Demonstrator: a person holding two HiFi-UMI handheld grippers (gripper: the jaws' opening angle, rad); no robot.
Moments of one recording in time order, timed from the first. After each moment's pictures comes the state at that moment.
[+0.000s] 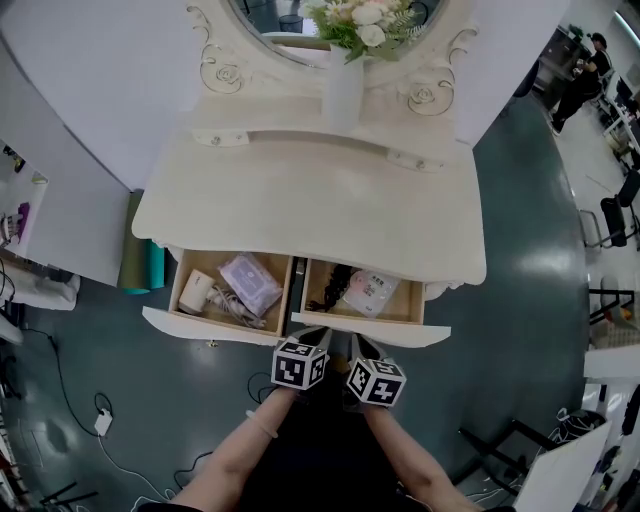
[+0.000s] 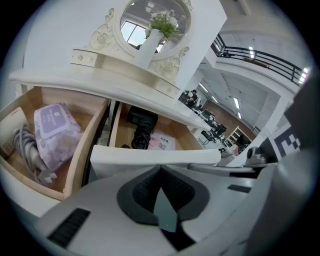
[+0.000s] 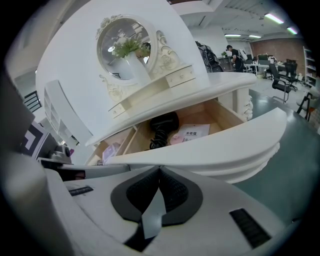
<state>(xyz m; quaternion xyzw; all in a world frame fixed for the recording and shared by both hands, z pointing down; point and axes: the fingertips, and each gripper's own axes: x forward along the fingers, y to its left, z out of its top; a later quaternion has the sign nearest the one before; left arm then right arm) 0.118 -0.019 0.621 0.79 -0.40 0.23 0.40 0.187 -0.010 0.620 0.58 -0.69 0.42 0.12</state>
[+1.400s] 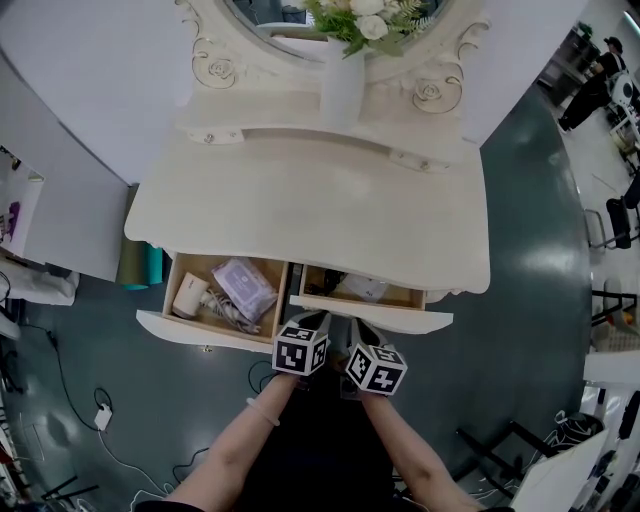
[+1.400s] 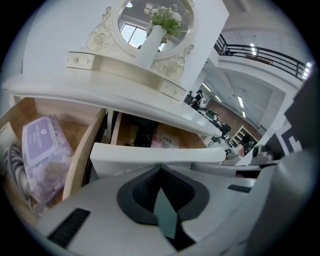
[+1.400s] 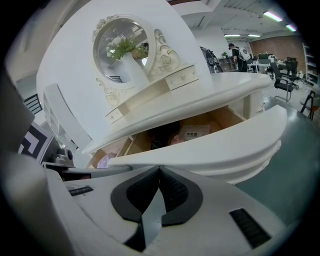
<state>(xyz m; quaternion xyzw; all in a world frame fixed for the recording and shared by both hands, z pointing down) 0.124 -0.074 0.624 0.78 -0.42 0.24 0.39 0.194 -0.064 0.617 0.57 -0.70 0.41 0.11</state>
